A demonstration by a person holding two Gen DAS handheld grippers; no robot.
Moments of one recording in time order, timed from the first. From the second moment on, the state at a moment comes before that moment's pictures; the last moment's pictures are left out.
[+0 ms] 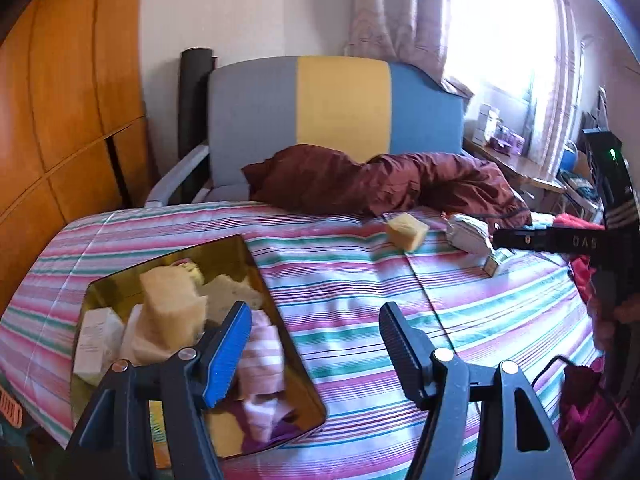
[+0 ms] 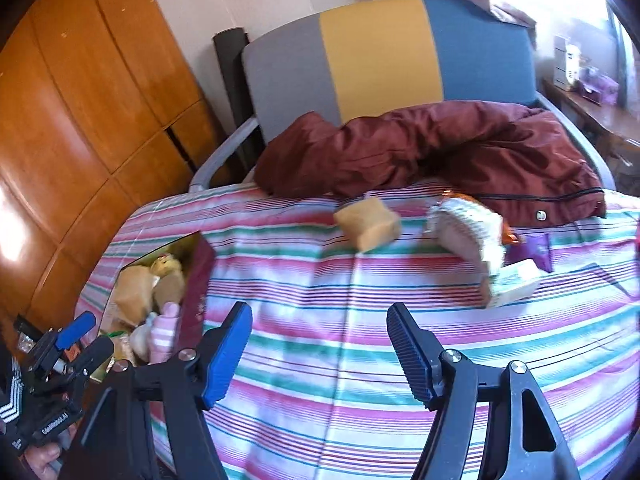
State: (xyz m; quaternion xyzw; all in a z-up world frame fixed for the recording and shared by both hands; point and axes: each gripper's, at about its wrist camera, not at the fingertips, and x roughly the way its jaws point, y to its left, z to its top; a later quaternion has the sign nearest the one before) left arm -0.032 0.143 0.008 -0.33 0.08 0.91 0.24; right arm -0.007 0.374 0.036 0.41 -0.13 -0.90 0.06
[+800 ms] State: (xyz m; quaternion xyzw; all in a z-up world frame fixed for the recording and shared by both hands) left arm -0.036 0.261 -0.039 -0.37 0.16 0.85 0.34; right arm -0.055 0.580 -0.025 0.46 -0.21 -0.86 -0.11
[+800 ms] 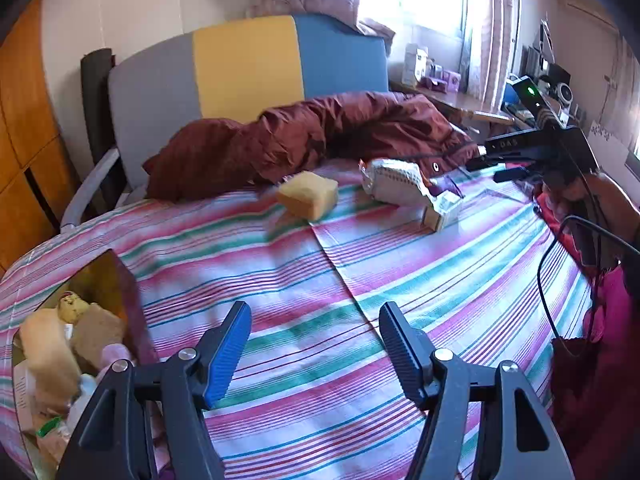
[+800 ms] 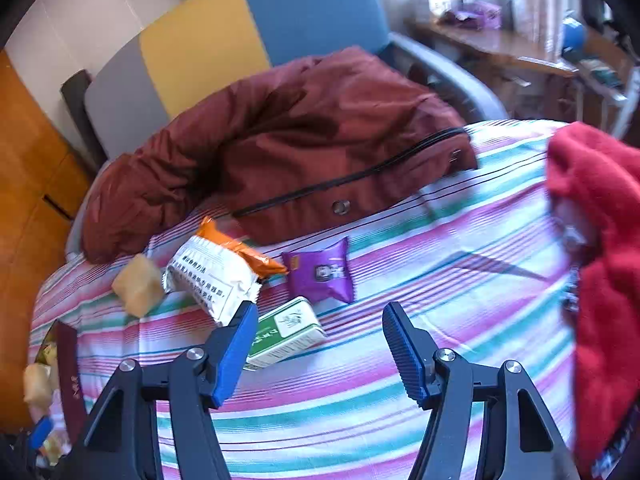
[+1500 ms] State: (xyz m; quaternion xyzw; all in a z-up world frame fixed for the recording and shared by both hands) left arm -0.049 0.328 -0.083 -0.40 0.19 0.81 0.39; right arm -0.136 0.585 -0.094 0.53 -0.14 -0.83 -0.11
